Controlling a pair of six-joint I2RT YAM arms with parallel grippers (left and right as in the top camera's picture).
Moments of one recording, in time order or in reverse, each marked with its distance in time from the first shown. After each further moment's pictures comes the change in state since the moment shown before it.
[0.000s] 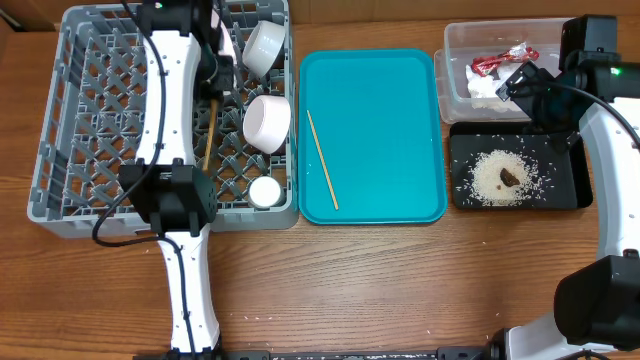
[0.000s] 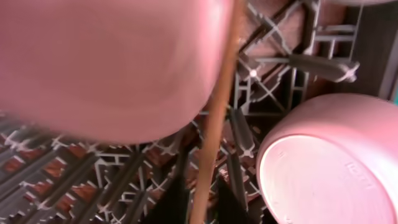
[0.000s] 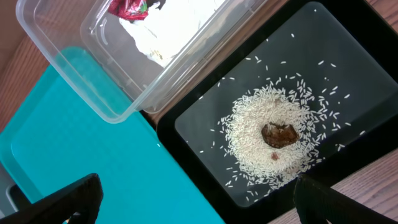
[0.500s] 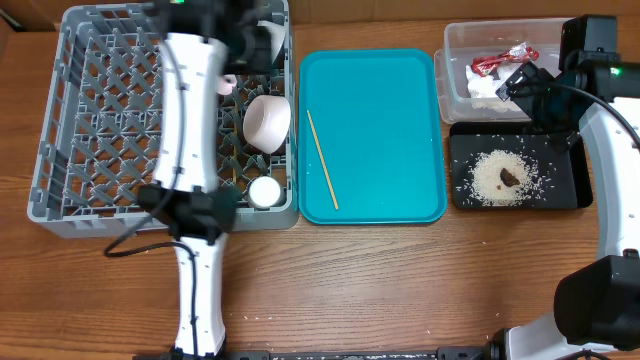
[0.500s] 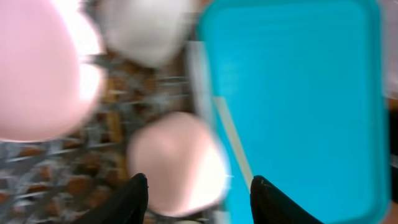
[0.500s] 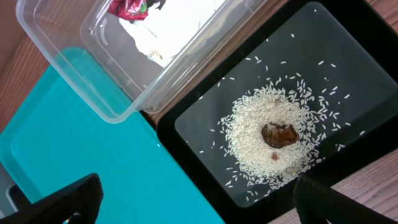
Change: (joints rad) left arm -0.162 -0.057 0.237 -0.022 0.181 -0.068; right arm 0.000 0.000 0.000 0.000 0.000 0.000
